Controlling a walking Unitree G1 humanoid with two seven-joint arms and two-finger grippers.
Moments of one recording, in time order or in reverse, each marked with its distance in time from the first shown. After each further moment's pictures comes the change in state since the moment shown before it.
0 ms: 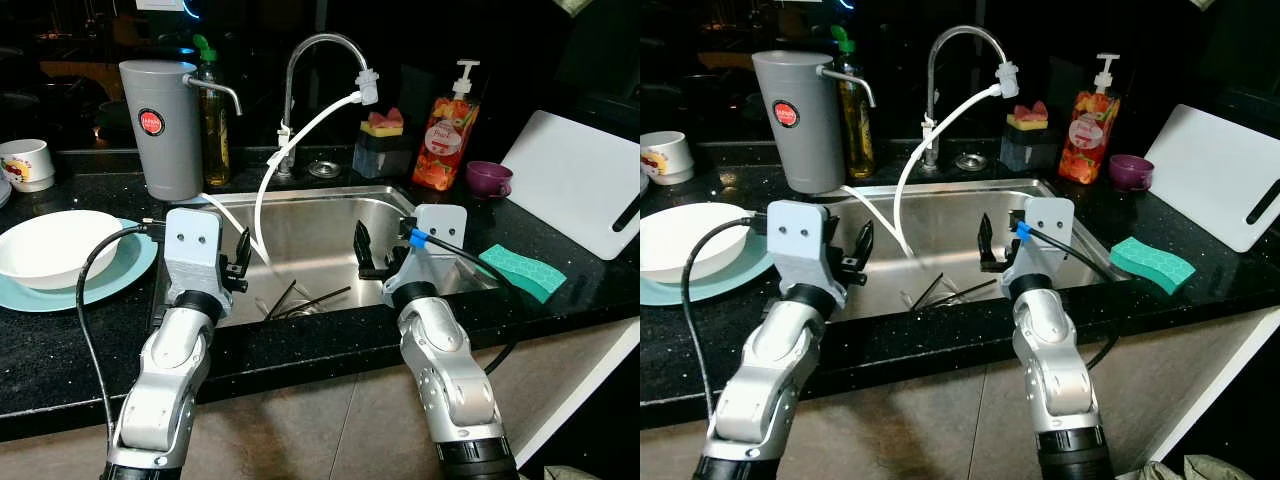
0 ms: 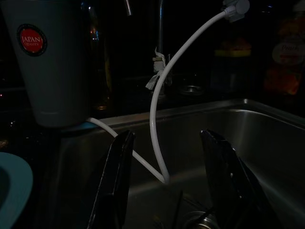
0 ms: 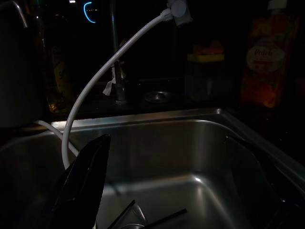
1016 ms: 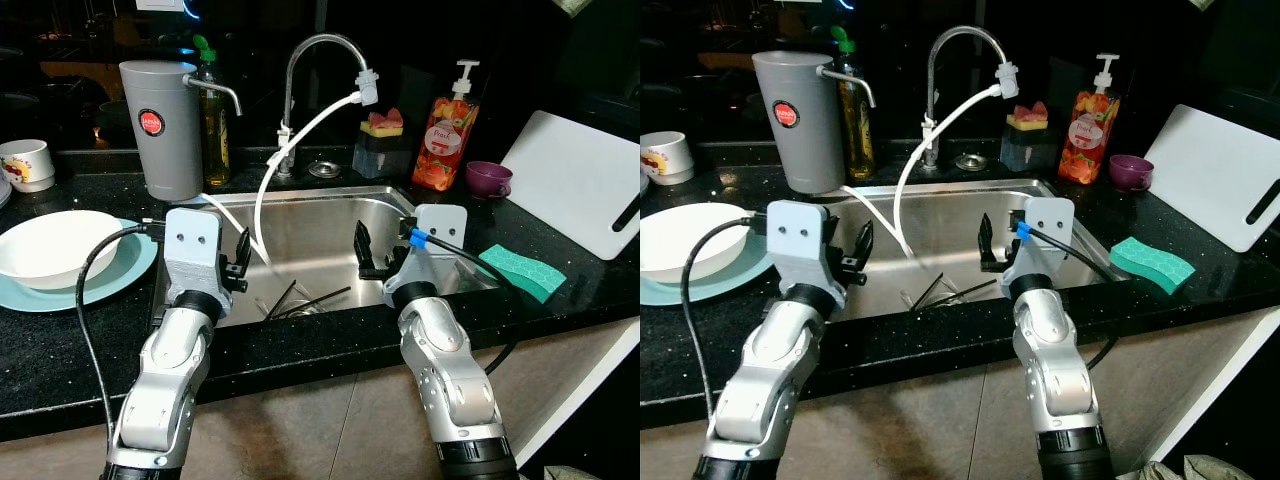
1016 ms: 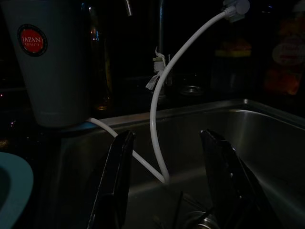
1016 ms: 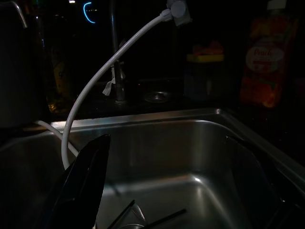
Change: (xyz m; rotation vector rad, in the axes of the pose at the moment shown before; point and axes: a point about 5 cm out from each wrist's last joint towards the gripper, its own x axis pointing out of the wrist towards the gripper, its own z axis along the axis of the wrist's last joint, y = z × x) left arm 0.000 0.000 0.000 0.000 0.000 0.001; right arm 0.000 0.000 0.000 -0.001 0.000 -0.001
